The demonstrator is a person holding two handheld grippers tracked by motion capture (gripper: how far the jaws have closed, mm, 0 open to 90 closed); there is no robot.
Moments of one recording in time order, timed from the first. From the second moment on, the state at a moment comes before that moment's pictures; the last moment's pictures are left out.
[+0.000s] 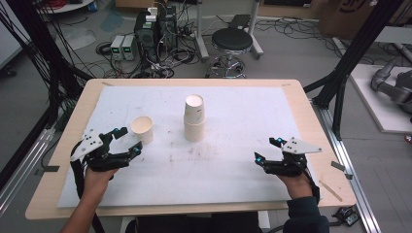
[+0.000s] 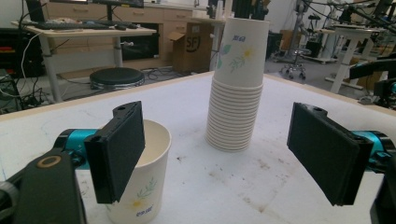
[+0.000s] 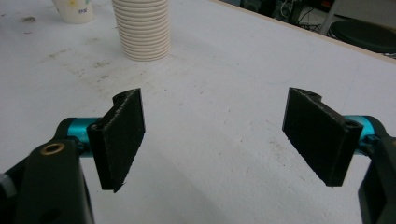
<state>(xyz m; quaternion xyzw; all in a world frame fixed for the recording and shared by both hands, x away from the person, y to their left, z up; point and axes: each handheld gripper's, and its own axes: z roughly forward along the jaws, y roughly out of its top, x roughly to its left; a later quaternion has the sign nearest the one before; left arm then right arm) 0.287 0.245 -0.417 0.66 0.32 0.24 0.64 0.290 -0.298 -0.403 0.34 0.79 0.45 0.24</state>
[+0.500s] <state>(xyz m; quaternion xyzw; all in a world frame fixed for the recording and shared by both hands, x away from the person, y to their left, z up) 0.285 0.244 -0.418 0.66 0.32 0.24 0.63 0.287 -0.293 -0.400 0.33 0.79 0.46 0.24</state>
